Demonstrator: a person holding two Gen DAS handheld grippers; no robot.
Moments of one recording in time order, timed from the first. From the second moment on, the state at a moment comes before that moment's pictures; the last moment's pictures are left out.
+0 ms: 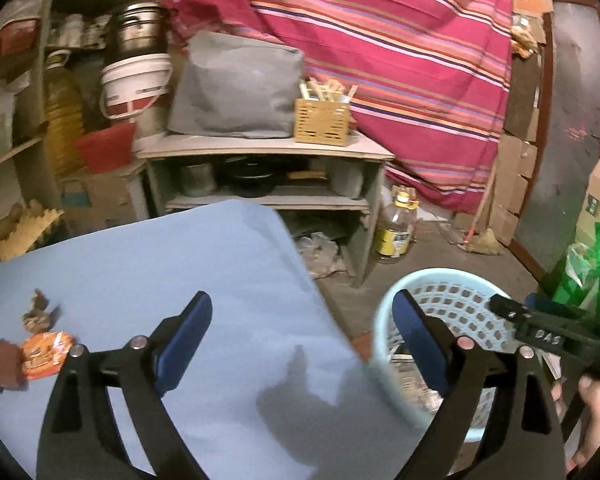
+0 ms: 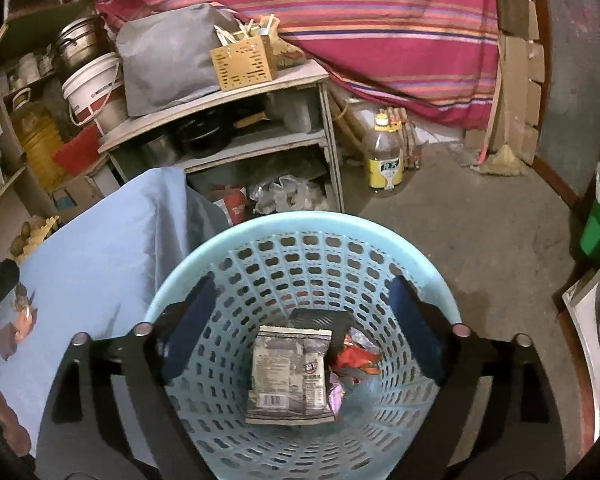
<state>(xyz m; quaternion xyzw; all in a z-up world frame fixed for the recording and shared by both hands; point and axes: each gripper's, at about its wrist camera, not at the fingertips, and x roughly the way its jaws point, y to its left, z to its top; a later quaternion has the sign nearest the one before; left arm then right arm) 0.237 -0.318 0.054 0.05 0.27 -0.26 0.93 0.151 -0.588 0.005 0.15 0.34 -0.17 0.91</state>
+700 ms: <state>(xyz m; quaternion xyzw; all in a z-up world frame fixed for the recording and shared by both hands) 0.264 -0.083 0.025 0.05 0.29 -0.10 0.95 0.219 -0.410 0.016 0.06 0.32 -0.08 0.94</state>
